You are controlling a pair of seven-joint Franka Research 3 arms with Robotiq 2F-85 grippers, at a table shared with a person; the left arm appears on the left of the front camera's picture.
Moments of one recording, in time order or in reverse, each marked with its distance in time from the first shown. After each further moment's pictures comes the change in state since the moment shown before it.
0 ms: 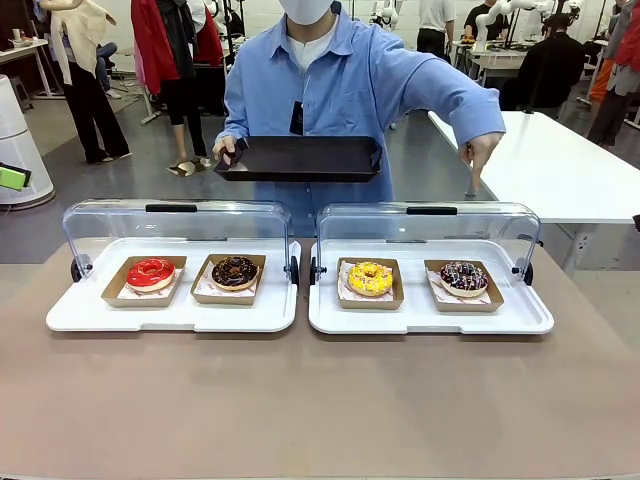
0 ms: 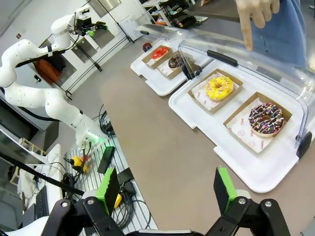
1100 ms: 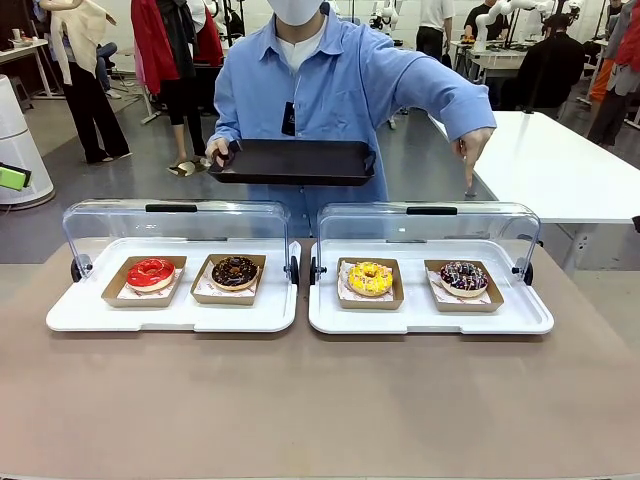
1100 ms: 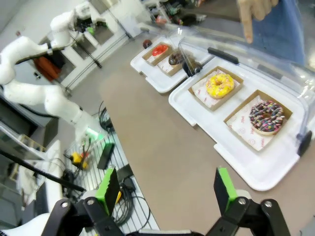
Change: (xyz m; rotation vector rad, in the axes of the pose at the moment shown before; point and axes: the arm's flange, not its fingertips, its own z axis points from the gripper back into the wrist) left arm 0.000 0.000 0.000 0.000 0.000 0.000; right arm 0.007 0.002 -0.003 -0.001 0.044 0.017
